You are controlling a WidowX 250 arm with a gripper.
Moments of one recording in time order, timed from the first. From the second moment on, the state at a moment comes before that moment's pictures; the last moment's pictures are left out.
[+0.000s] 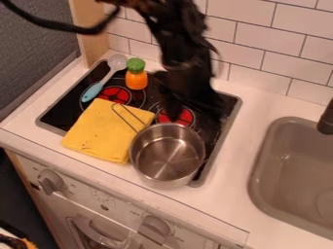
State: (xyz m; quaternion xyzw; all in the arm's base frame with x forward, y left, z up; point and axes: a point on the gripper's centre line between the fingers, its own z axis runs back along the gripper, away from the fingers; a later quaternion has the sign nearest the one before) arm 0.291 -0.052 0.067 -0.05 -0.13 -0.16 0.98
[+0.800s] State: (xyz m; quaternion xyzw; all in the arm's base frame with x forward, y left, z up) arm 0.278 -0.093 0.036 0.00 -0.09 -0.18 0.98
